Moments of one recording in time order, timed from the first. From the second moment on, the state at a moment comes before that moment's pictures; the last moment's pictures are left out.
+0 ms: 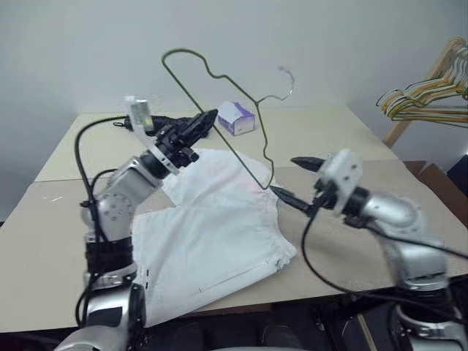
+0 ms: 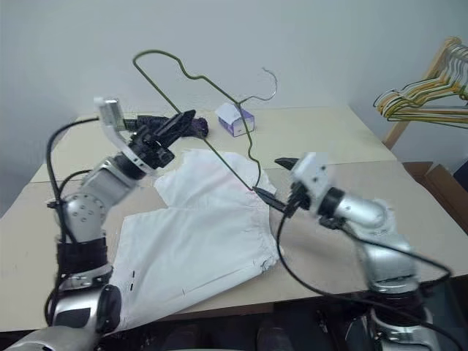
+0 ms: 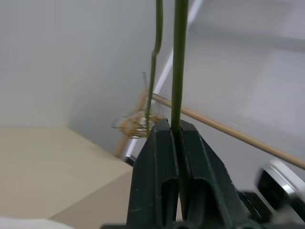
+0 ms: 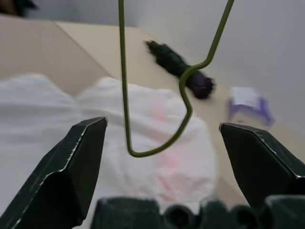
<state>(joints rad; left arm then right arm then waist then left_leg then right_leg) -0.61 0.40 0.26 -0.09 -1.09 0.77 -0.70 -0.36 -0.66 -0.13 -0.44 0.55 0.67 0.87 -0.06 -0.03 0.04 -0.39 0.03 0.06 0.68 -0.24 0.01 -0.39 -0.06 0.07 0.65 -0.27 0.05</state>
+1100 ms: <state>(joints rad) -0.67 0.45 0.27 0.00 -1.10 0.72 -1.15 -0.64 -0.72 0.07 -0.23 0.83 1.05 1.08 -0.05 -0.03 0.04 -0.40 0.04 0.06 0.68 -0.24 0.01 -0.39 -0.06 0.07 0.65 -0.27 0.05</state>
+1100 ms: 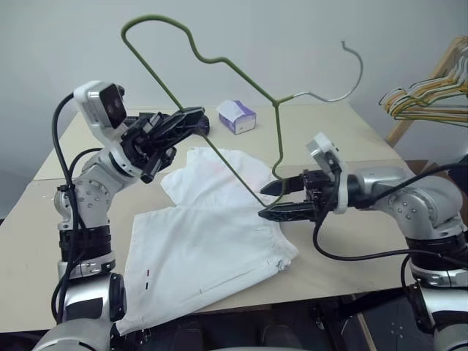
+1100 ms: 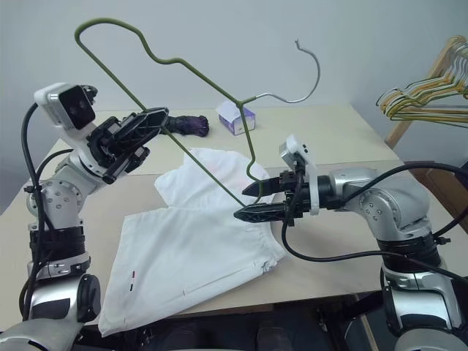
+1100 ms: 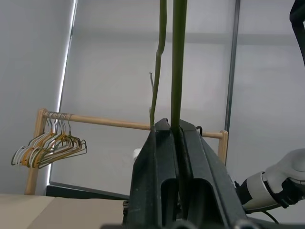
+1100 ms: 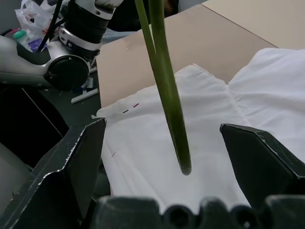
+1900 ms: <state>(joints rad) -0.65 0.44 0.27 0.02 -1.04 0.69 -1.14 -0.65 -0.68 0.11 -0.22 0.79 1.03 1.07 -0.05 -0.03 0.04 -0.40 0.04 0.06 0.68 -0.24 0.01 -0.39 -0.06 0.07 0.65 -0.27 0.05</state>
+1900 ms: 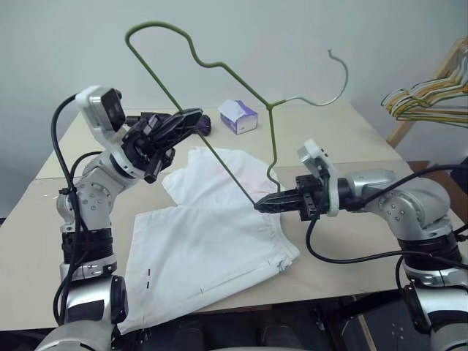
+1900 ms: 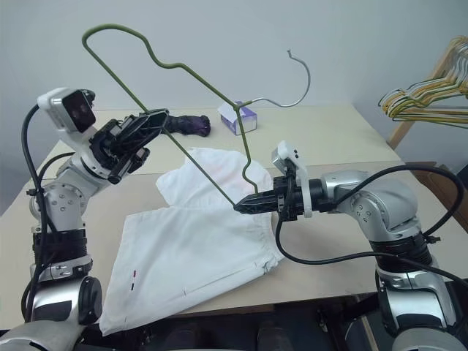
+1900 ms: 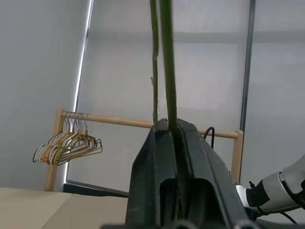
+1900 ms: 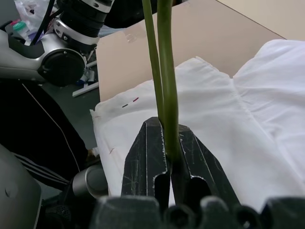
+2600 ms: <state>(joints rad) -0.41 0.64 -0.05 0.01 -0.53 0.53 -1.13 -0.22 -0.98 -0.21 -0.24 0.95 1.30 0.93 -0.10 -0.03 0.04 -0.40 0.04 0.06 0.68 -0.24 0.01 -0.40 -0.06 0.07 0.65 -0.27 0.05</state>
